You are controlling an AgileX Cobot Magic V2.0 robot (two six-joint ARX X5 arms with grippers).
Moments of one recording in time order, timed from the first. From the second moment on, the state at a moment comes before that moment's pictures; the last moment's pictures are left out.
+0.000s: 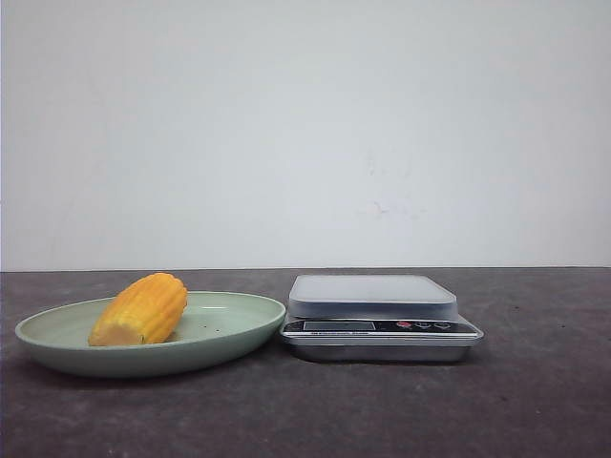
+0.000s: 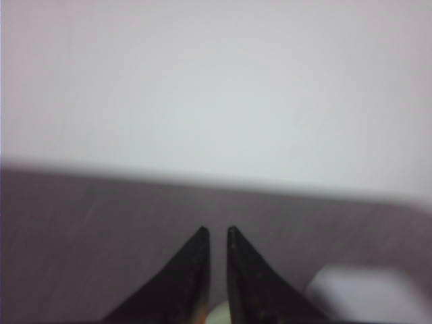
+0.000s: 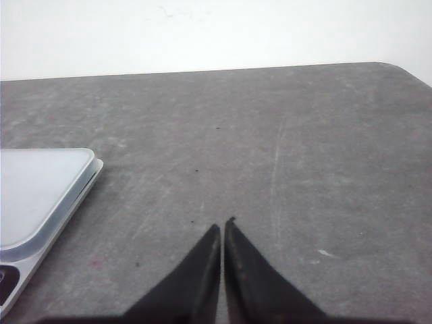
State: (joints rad) left arm -0.33 0.22 0.25 0.01 -0.15 -0.19; right arm 0.12 0.01 0.02 -0.16 0.06 0.13
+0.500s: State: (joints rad) left arm -0.06 0.02 0.03 -0.02 -0.10 -0.17; right arm 0.12 0.01 0.02 -0.16 0.06 0.13
